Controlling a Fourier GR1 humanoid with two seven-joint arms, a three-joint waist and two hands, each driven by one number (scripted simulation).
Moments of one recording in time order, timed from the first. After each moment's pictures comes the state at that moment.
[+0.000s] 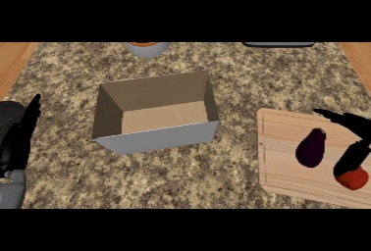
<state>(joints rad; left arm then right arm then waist) -0.12 0.38 0.15 -1.33 -0.21 0.11 0.07 -0.44 -0.69 0.18 -0.77 0.39 0.47 -0.09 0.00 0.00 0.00</state>
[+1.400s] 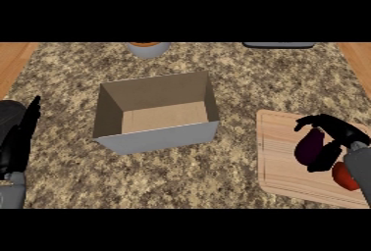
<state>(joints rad) -0.11 0.34 0.20 -1.35 -0.26 0.07 0.06 -0.39 -0.53 0.09 -0.92 0.60 0.42 0.03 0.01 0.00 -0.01</state>
